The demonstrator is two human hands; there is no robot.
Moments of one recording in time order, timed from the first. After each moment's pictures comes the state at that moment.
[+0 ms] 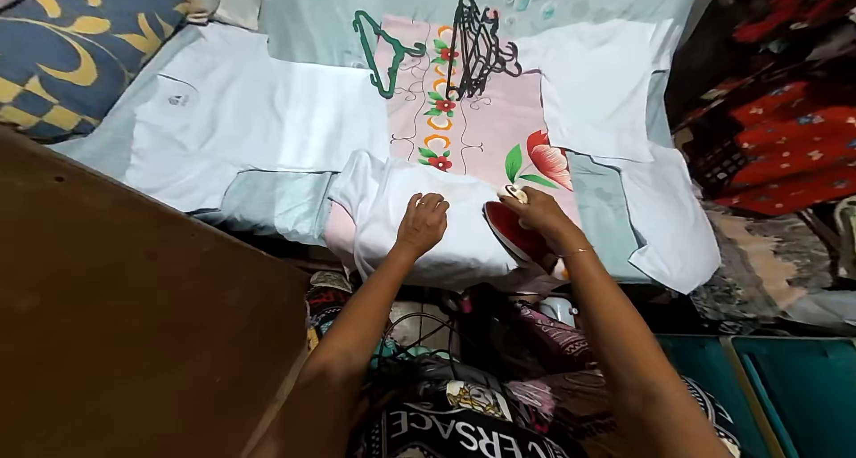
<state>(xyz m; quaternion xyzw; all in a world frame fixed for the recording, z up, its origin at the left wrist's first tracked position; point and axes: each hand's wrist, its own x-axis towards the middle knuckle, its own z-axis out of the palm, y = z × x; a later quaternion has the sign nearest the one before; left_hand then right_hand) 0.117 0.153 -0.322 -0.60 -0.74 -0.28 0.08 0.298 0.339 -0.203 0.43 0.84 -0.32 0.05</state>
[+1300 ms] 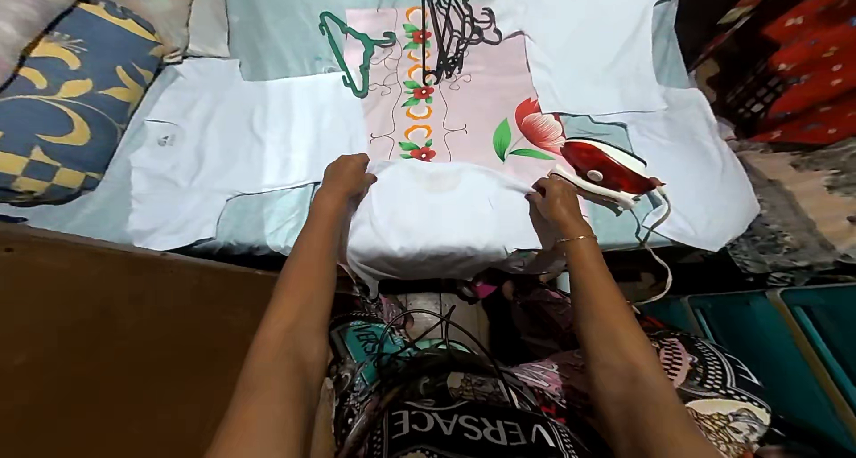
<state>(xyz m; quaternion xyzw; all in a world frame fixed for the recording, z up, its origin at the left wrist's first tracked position) -0.008 0.152 -0.209 -0.46 -0.86 -0.06 -0.21 0.350 0.366 -0.261 0.46 0.85 -0.26 -0.05</state>
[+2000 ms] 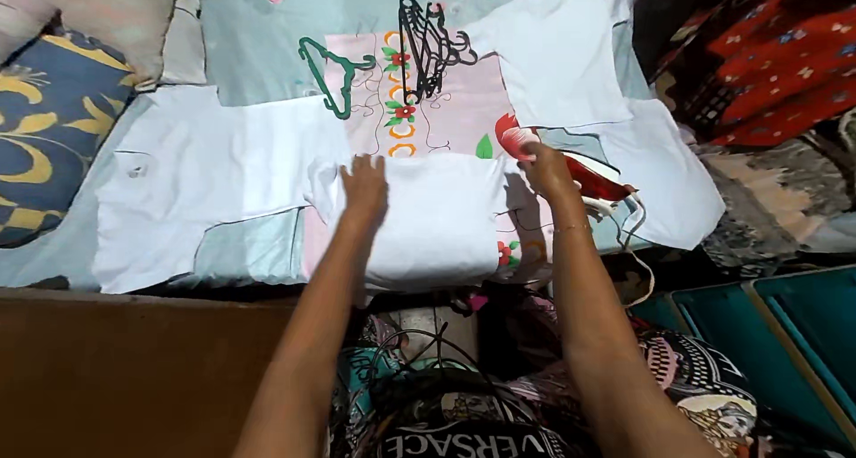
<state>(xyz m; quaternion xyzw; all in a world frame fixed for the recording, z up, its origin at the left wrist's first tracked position) 0.044 0.186 -0.210 -0.52 -0.85 -0.12 -0.07 0.314 0.397 -0.189 0.44 0.85 -0.27 -0.12</state>
